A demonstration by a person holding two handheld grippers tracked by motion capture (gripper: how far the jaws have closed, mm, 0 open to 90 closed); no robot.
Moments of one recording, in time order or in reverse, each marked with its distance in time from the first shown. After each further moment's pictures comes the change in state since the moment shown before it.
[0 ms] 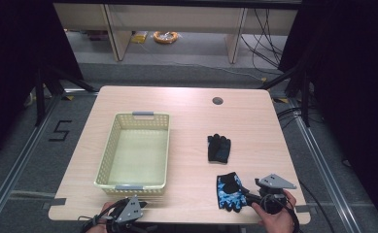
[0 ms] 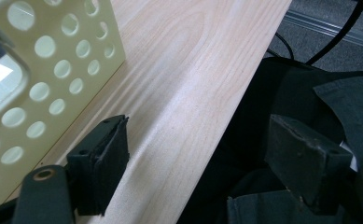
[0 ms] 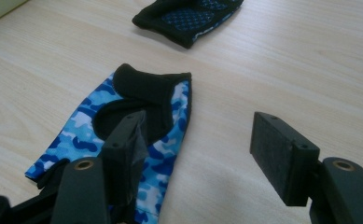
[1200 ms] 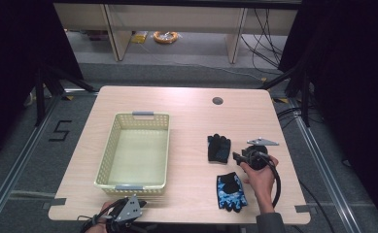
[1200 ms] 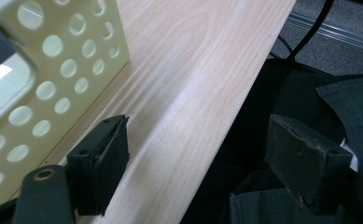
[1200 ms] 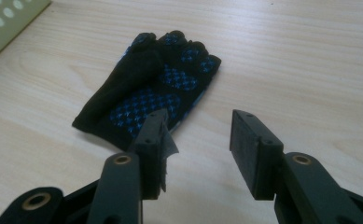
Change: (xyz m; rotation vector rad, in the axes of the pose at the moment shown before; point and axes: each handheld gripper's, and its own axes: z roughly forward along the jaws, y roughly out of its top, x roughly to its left) left arm 0.002 0.000 0.000 -0.005 0.001 -0.006; right arm -0.035 0.079 0.084 0.030 -0.012 0.095
